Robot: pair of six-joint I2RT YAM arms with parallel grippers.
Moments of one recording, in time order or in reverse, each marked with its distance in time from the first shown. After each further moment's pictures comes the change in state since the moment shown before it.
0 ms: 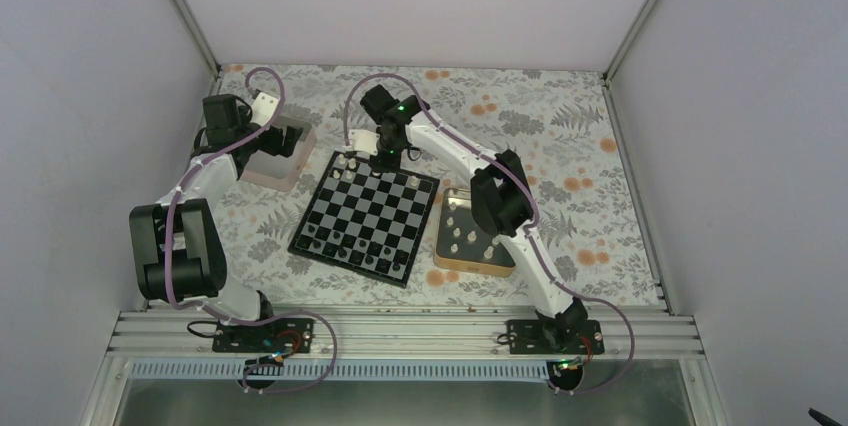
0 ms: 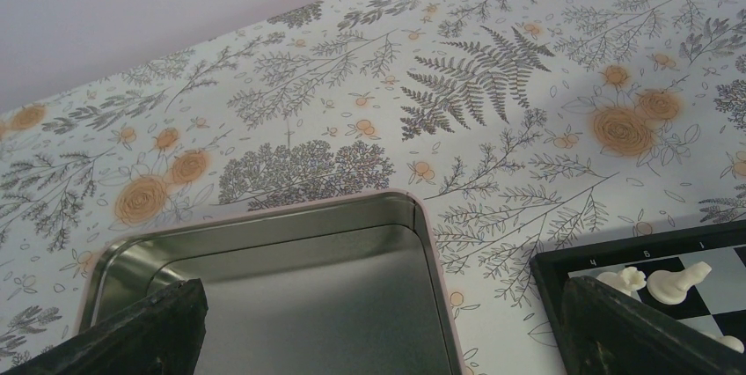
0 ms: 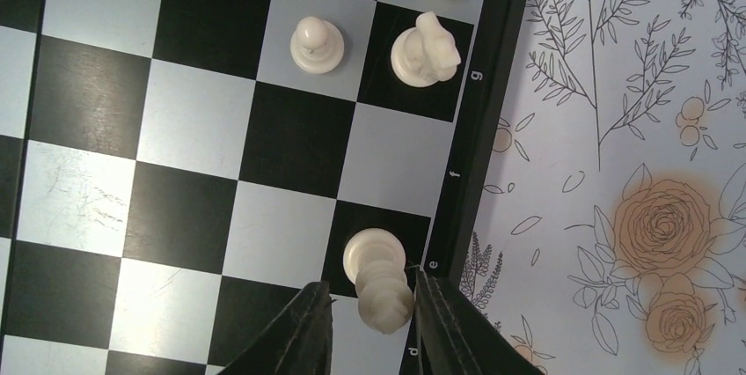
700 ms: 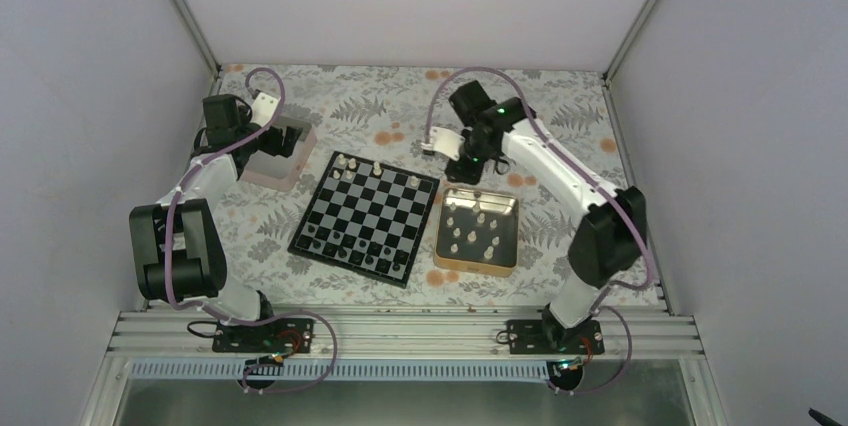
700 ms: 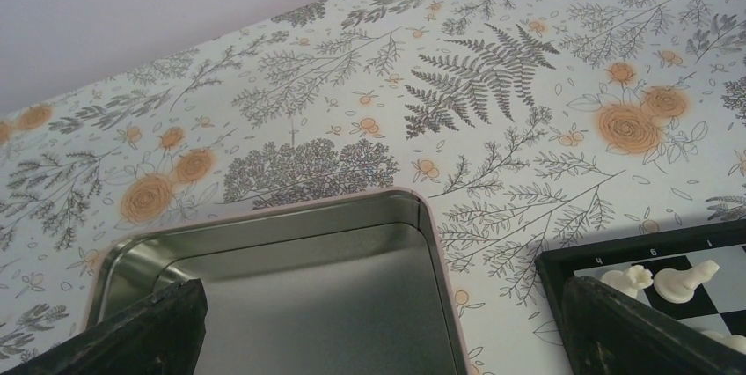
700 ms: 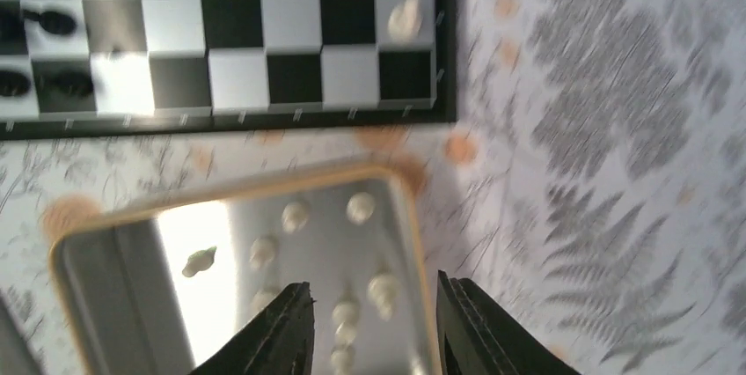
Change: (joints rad) left arm 0.000 -0.001 0.000 -0.001 -0.007 0.006; right arm -0.166 -0.696 -0.649 -0.050 0.024 0.039
